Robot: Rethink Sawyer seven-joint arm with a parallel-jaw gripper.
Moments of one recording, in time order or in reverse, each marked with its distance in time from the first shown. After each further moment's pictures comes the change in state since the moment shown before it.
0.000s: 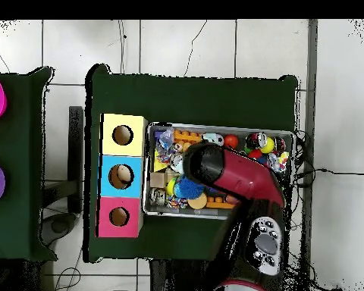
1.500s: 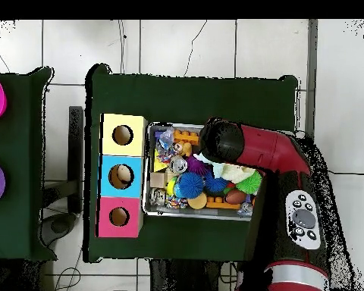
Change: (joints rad) arm -0.191 -0.024 0.278 -0.158 -0.297 0.052 0.000
